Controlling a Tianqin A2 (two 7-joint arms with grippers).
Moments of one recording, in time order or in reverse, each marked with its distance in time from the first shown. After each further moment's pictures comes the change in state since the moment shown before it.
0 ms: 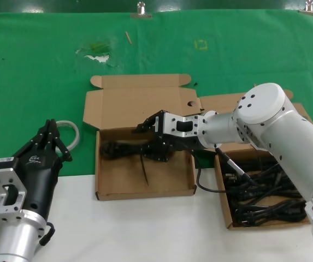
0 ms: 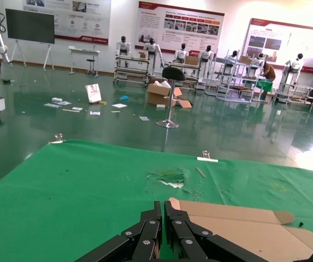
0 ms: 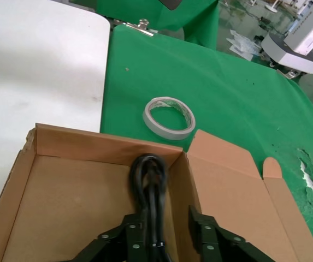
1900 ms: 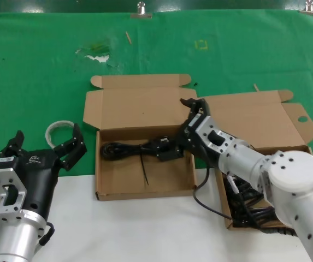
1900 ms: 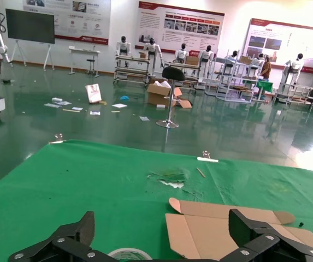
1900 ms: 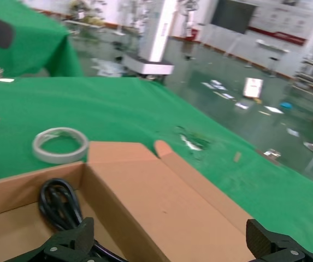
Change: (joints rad) left arm 0.000 0.000 0.000 0.000 0.000 0.000 0.000; right arm -0.444 0.103 0.212 0.515 0.164 0.334 0.197
